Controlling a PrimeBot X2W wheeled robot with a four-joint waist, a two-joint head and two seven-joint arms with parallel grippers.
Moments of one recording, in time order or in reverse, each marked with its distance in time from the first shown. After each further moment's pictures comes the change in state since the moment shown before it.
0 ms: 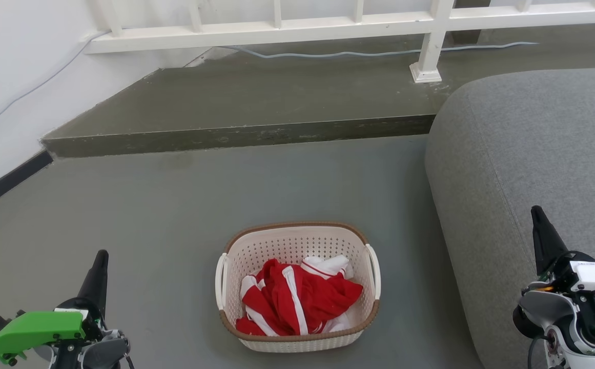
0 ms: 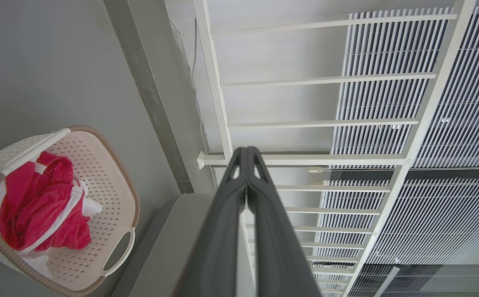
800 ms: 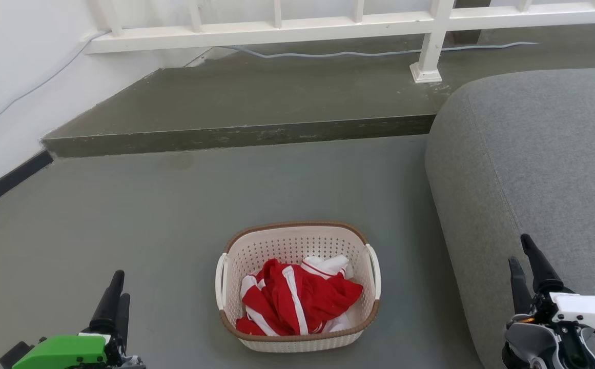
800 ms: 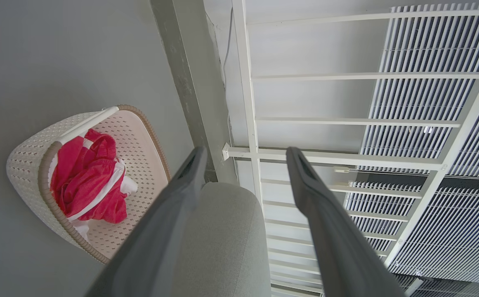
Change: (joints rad) left arm 0.055 -0.030 -0.027 0.055 0.029 0.001 -0.020; right arm 0.066 0.032 0.024 0.062 -0.015 -0.006 -0.022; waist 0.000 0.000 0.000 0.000
